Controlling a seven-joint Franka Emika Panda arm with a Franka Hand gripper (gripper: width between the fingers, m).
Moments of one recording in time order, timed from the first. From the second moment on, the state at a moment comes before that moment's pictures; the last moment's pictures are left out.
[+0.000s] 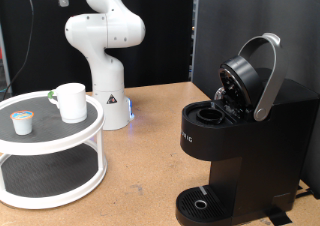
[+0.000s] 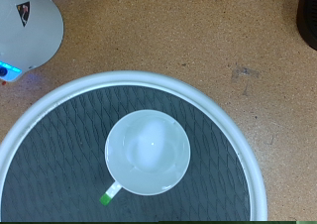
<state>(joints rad) -0.09 -0.78 -0.31 -2.33 -0.16 1.54 -1.27</state>
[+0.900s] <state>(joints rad) -0.15 -0.66 -0.45 -2.33 -0.20 1.75 -1.21</state>
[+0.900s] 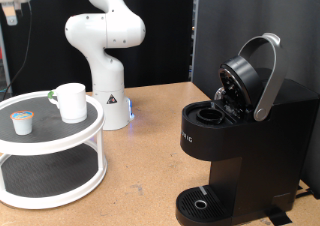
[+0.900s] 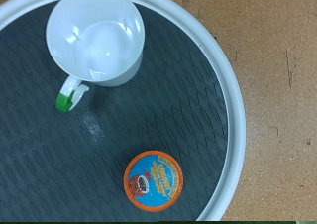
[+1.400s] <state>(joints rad) -0.15 -0.61 -0.46 -2.32 -0.20 1.78 -1.16</state>
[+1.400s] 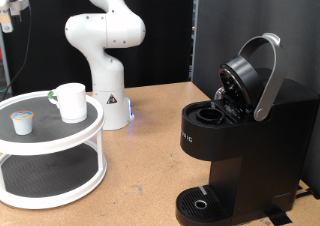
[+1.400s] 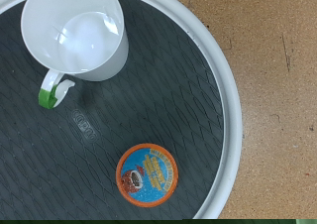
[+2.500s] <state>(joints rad) -0.14 -0.60 -0.47 -2.39 -0.20 1.84 -1.24</state>
